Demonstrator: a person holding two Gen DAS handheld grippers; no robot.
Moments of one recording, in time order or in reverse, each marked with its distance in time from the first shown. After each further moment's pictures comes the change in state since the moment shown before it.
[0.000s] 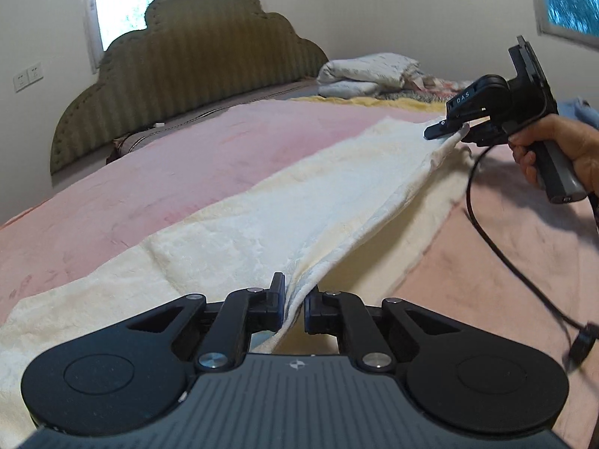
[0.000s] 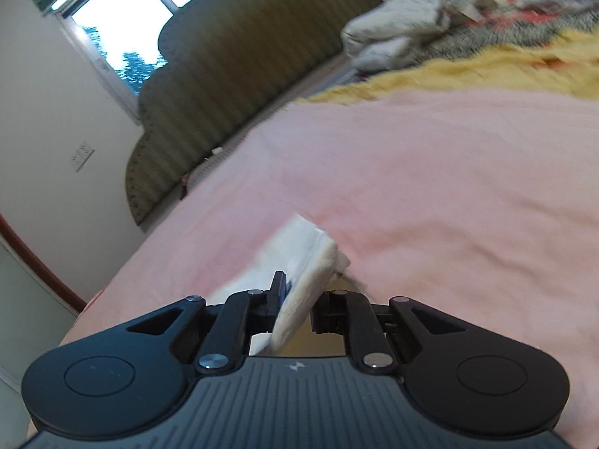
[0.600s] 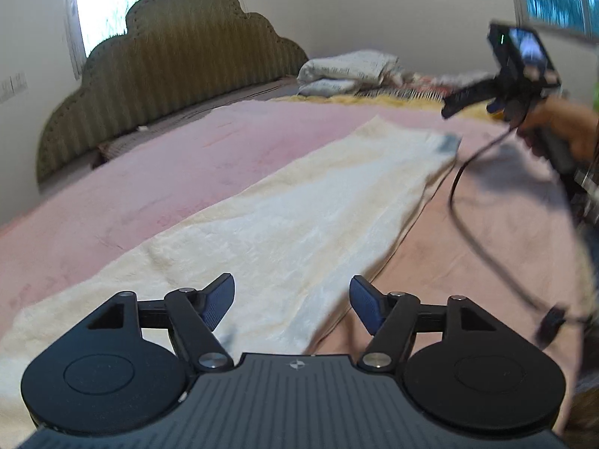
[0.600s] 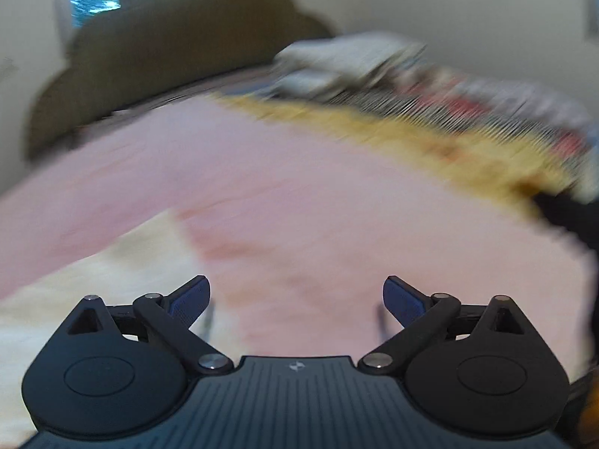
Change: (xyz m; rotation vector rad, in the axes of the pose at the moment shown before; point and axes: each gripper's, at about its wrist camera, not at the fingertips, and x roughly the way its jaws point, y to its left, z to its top) left arm -0.018 0.019 0.004 -0.029 -0.003 -0.092; right arm -0.040 0.014 0.008 -0.379 -0.086 -0.536
